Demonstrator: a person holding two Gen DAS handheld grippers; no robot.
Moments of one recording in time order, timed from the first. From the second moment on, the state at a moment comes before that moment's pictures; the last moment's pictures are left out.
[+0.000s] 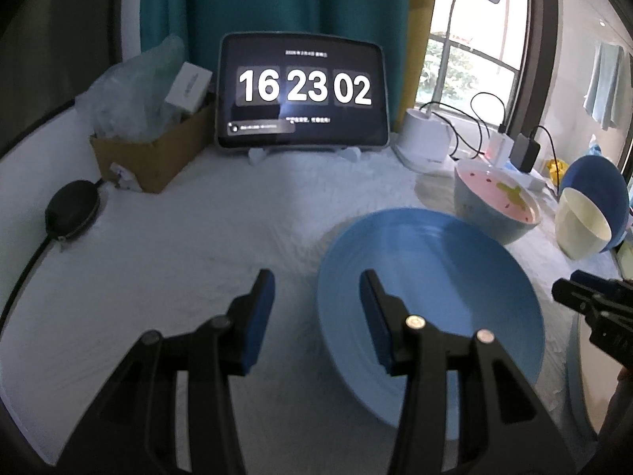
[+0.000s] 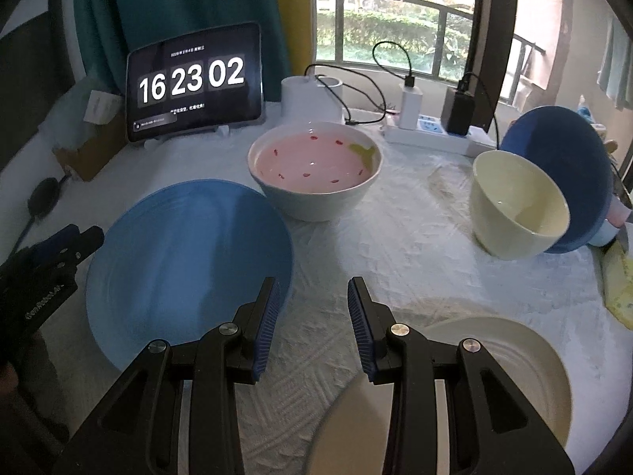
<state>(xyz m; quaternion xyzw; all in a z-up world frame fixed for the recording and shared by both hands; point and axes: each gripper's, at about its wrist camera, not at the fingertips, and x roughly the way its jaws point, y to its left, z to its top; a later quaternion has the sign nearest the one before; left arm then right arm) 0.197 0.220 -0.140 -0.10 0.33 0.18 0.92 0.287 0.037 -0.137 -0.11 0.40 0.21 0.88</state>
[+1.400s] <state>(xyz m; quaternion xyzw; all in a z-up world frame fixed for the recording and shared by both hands) 0.212 0.207 -0.157 -0.11 0.40 0.12 0.90 0.292 0.052 -0.154 -0.12 0.44 0.23 0.86</state>
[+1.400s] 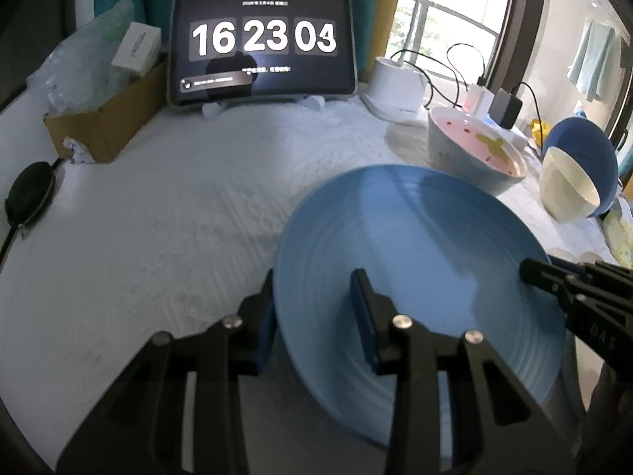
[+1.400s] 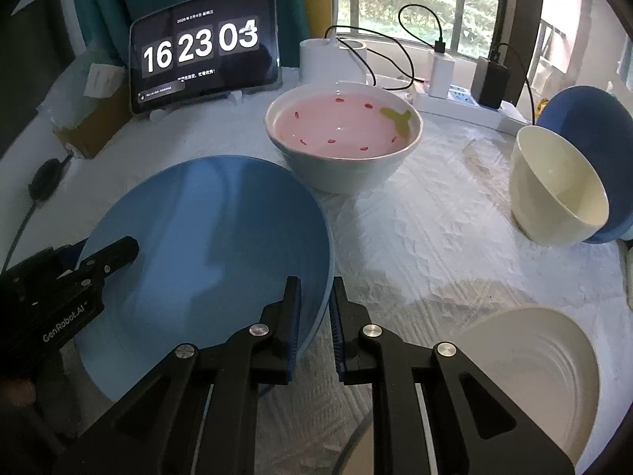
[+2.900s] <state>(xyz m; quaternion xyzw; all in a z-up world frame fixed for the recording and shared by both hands) 0.186 0.053 -0.114 -0.05 0.39 0.04 0.92 0.248 -0.106 -0.119 -0.03 0.39 0.18 0.90</state>
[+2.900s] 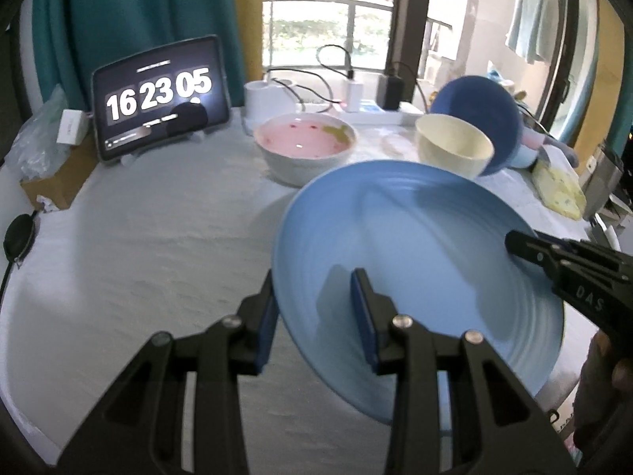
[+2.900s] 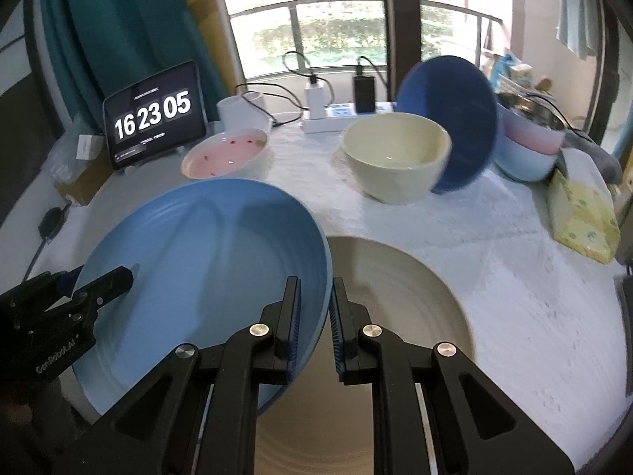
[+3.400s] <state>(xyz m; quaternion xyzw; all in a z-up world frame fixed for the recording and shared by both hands) 0.187 -0.006 -0.125 -0.02 0.41 0.01 0.91 0.233 -0.174 -0.130 0.00 0.39 0.15 0.91</state>
